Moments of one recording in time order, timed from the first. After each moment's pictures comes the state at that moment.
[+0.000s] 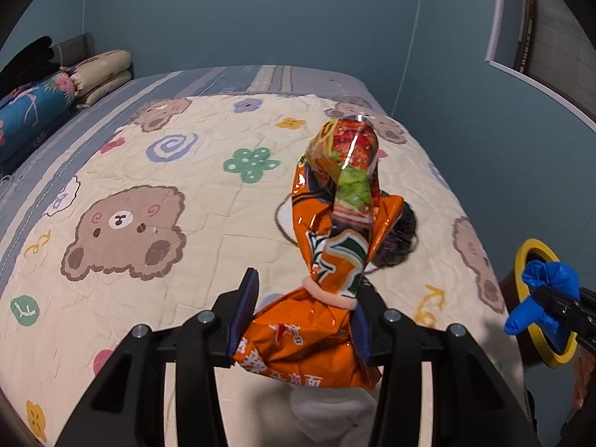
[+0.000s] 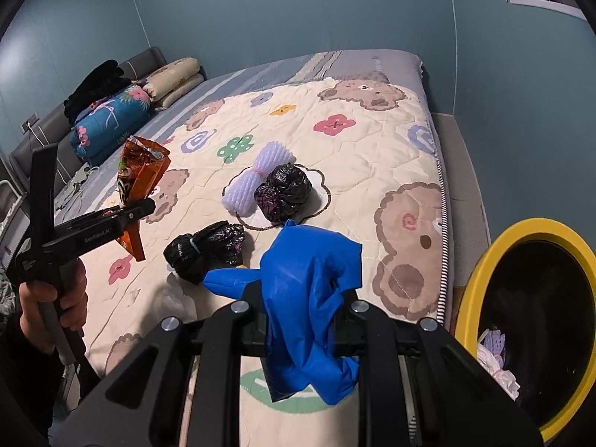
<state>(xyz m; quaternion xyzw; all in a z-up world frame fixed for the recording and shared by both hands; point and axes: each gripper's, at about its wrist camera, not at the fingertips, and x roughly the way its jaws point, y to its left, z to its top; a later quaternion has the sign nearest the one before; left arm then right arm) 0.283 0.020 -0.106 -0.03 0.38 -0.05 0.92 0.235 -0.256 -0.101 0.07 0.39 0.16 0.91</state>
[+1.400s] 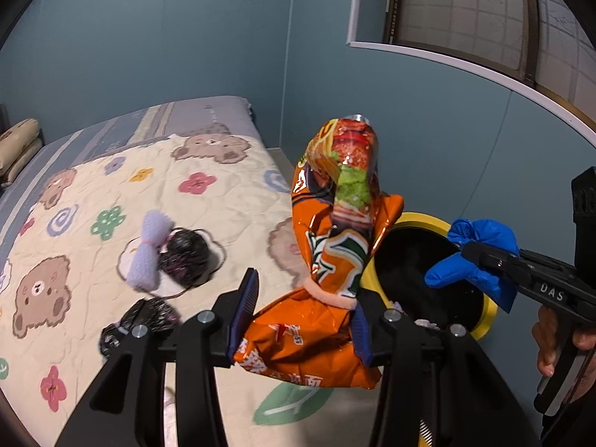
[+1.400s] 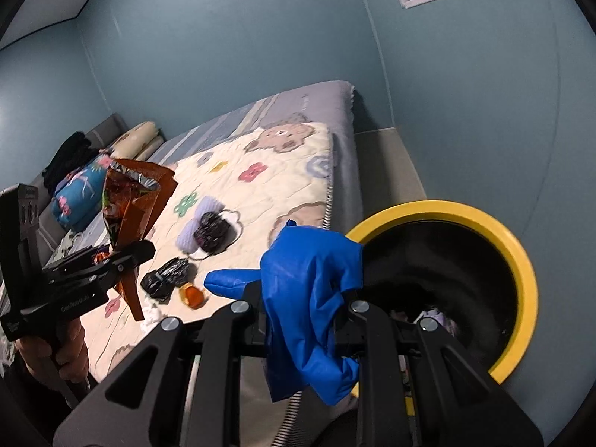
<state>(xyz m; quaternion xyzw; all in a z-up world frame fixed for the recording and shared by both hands) 0.221 -0.172 -0.051 0.04 0.34 -0.22 0.91 0.156 -0.423 -0.066 0.16 0.32 0.06 0.93</state>
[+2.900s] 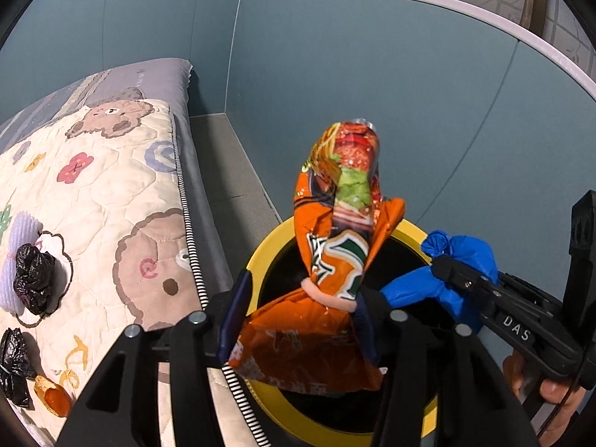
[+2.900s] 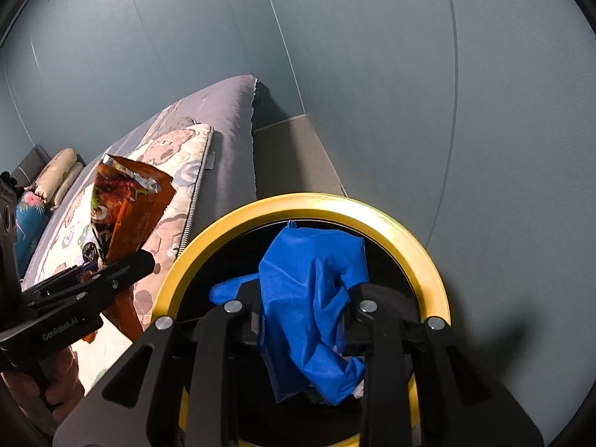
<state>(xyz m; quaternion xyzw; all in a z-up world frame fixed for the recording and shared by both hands) 0.293 -0.331 -0.120 0.02 0.41 -0.29 0.87 0.193 -0.531 -0.135 0.19 0.35 -0.08 0.91</state>
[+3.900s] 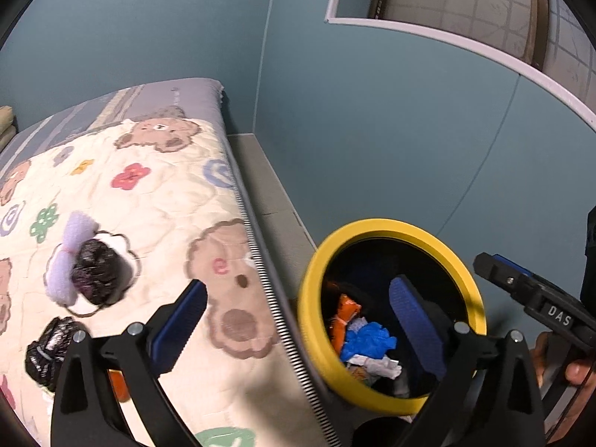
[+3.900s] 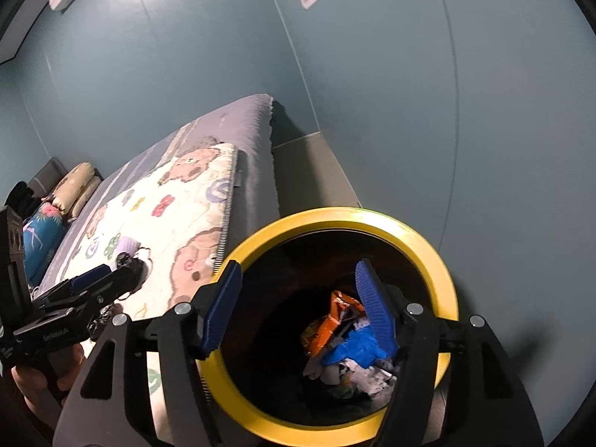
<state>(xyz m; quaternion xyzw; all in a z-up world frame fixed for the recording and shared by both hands) 0.274 -0.260 -0.087 0.01 0.37 -0.24 0.90 0.165 -0.505 -0.099 0.19 0.32 -0.06 0.93</state>
